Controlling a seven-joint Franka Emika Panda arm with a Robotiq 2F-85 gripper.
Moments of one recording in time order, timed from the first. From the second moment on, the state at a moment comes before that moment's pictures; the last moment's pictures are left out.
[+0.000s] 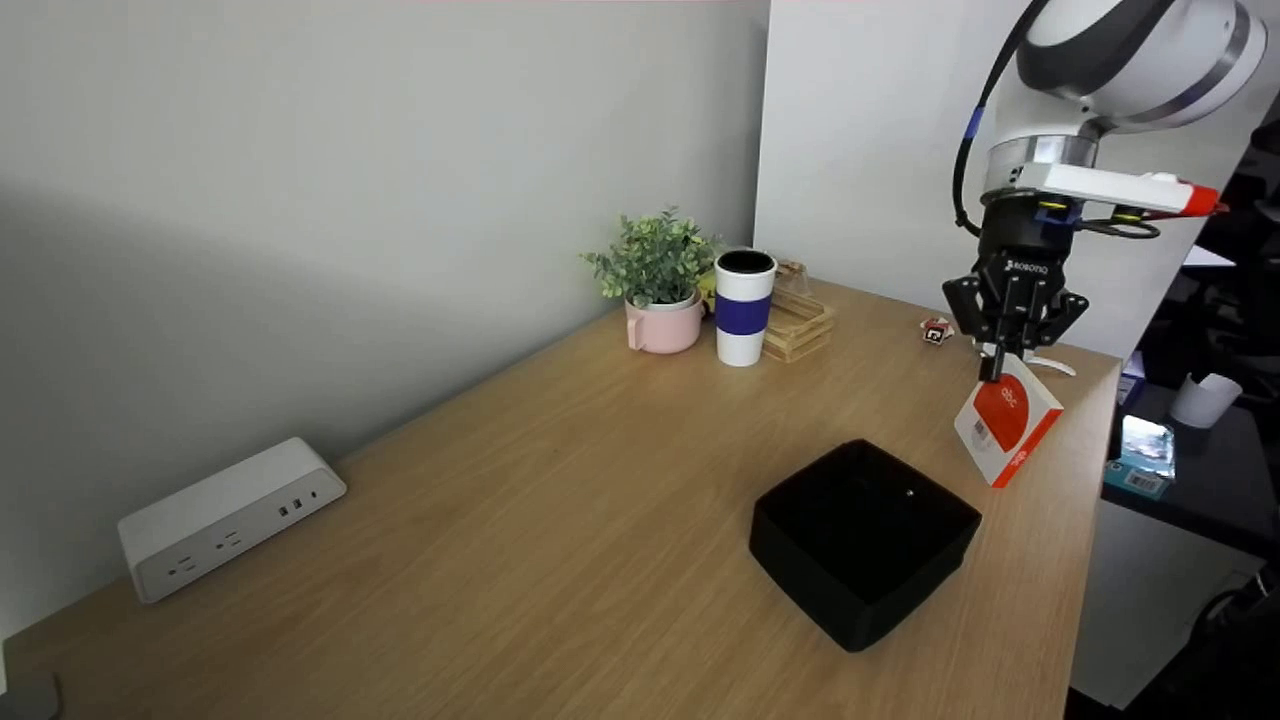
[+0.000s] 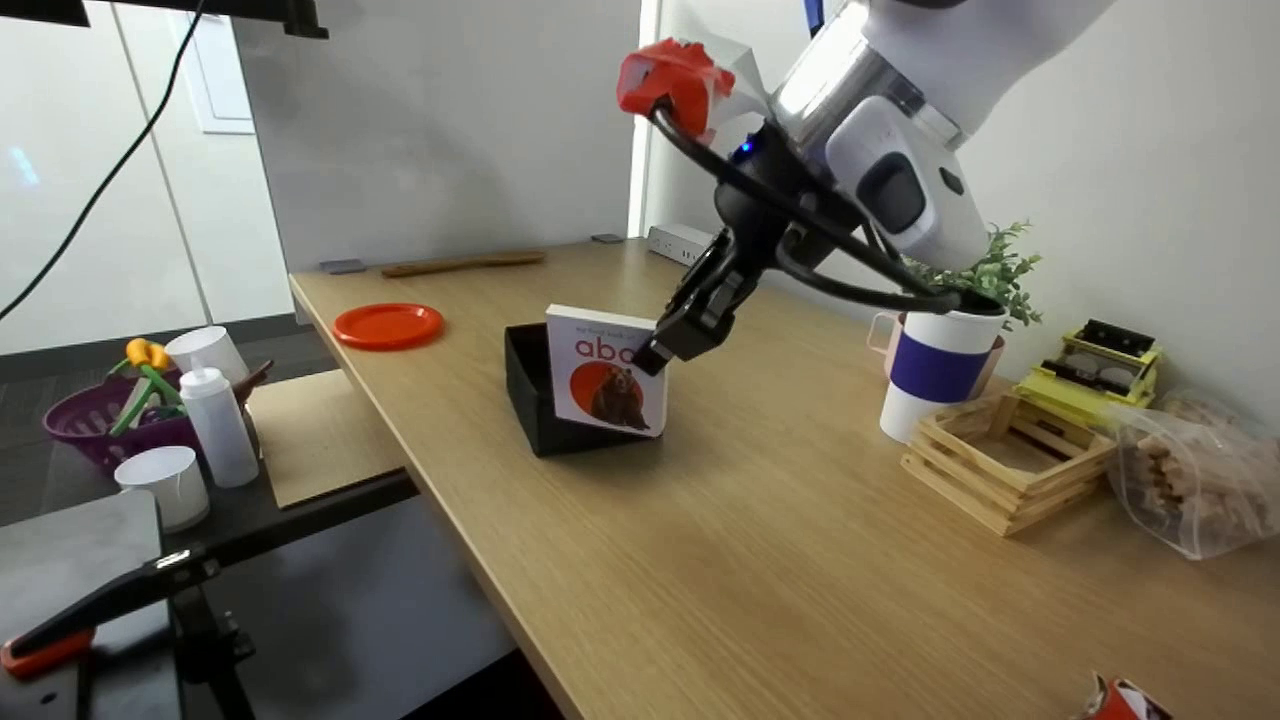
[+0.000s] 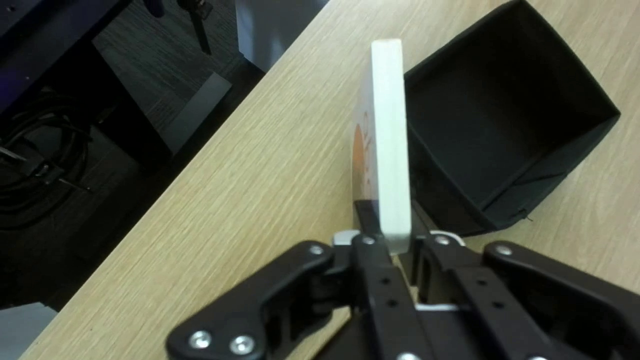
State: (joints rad) arm -0.14 0.23 -0.14 -2.12 0.52 1.95 0.32
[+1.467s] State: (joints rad) arm -0.01 0.43 -0.04 -1.86 0.13 1.82 0.21
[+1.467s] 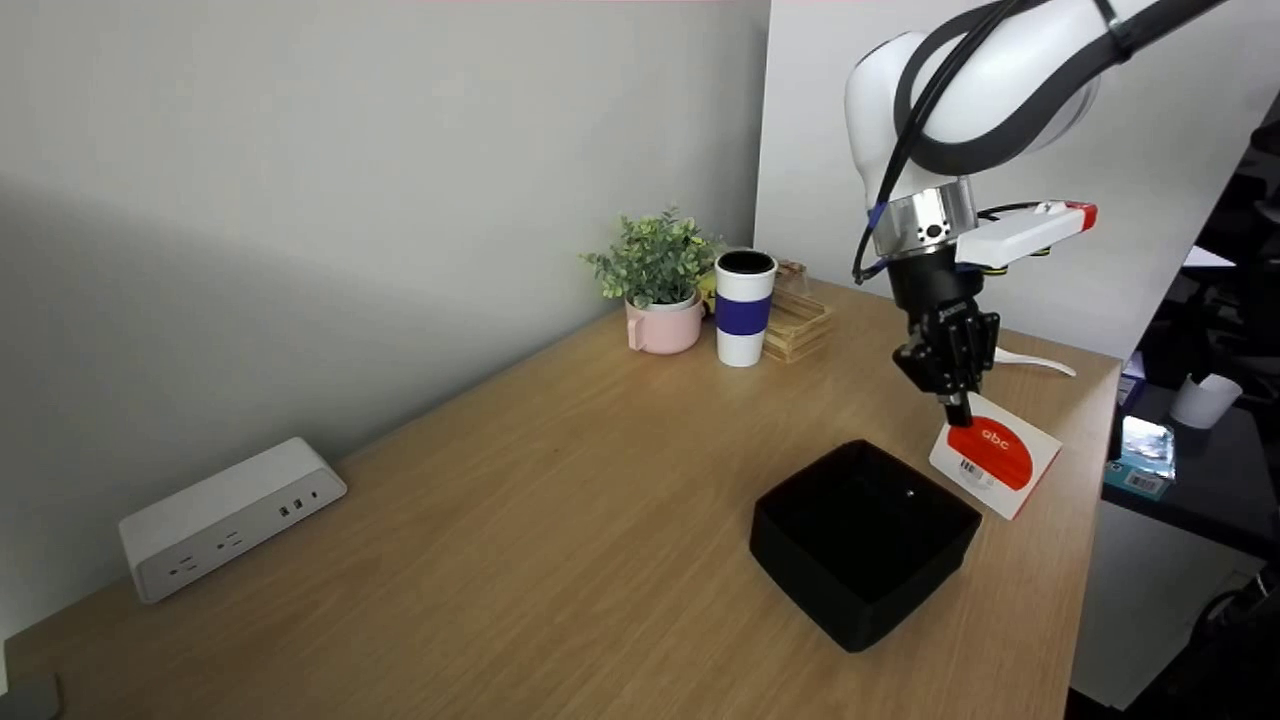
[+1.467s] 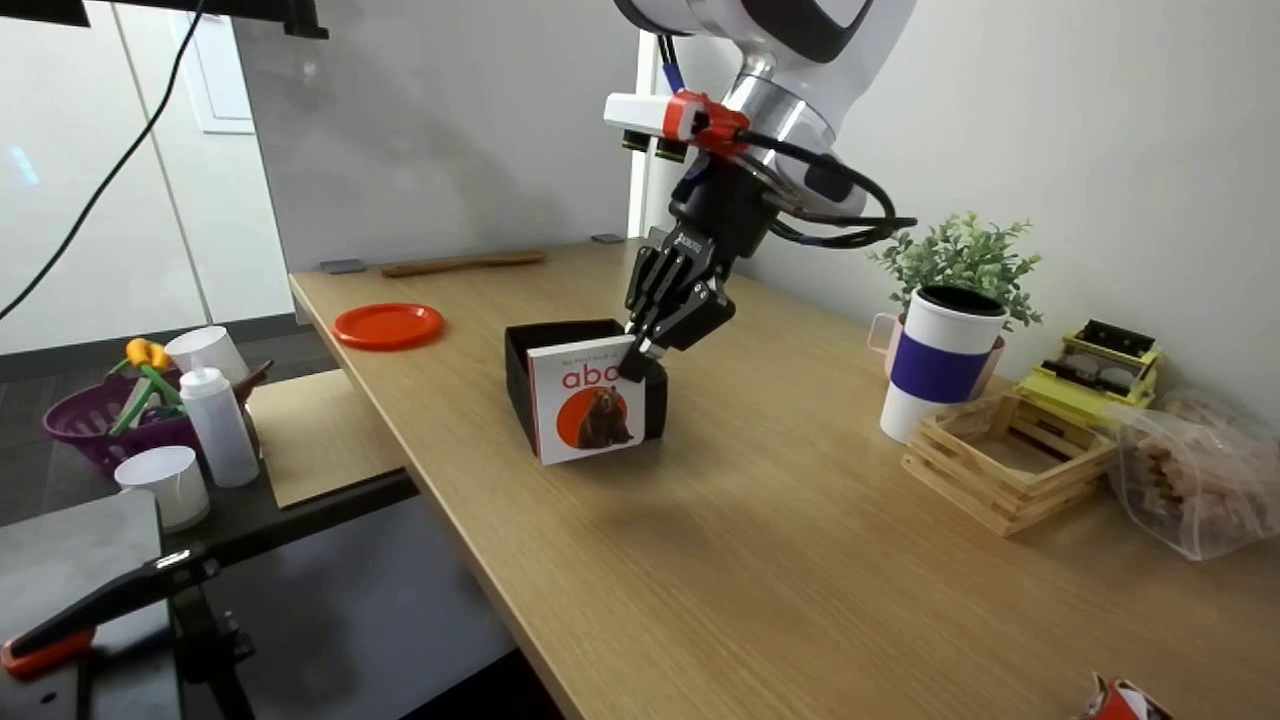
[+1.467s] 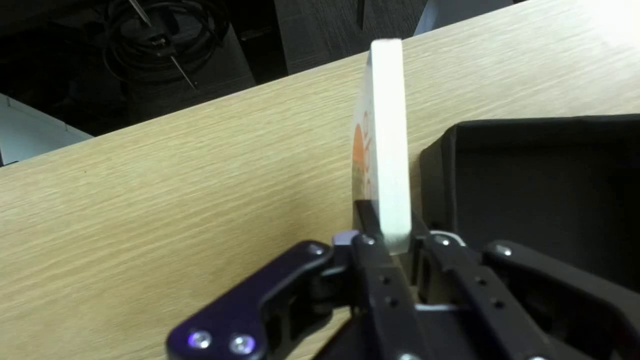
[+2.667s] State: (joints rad) arm -0.01 0.56 -0.05 -1.73 0.13 1.86 0.28
